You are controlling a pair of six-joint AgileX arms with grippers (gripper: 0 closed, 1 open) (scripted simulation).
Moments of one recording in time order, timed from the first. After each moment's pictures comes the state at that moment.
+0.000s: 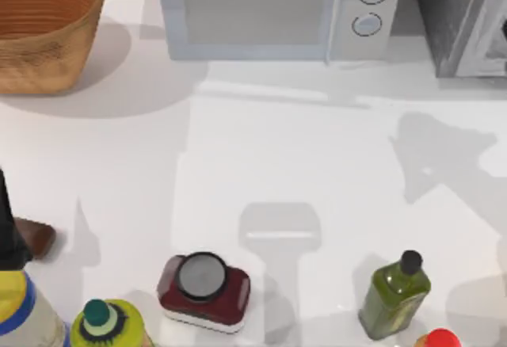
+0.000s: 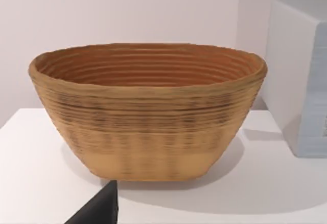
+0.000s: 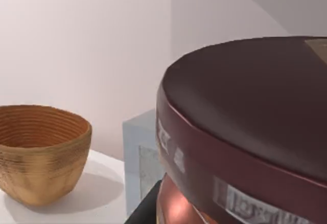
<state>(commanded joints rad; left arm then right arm) 0.00 0.00 0.00 0.00 0.00 0.00 0.08 0.84 0.51 0.43 -0.53 0.07</state>
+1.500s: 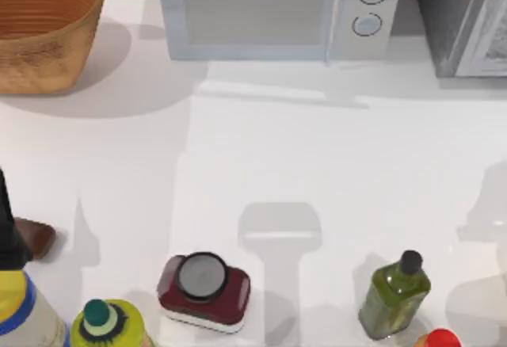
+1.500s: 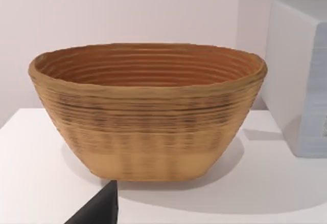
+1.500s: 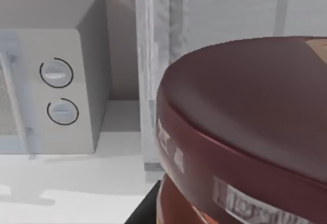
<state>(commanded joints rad) 0.00 0.00 0.00 0.00 0.00 0.00 0.04 0.28 0.29 -0.13 0.04 0.01</state>
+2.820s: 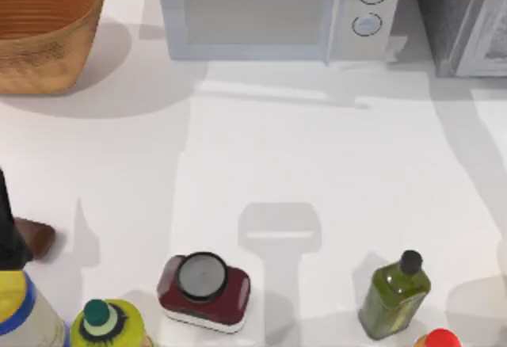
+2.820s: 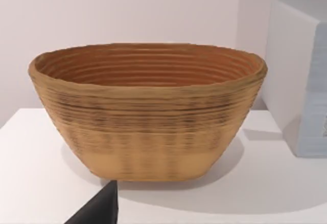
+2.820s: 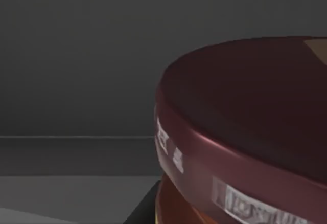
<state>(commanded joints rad) 0.00 0.00 0.00 0.00 0.00 0.00 0.19 1.35 1.86 -0.52 0.20 0.02</state>
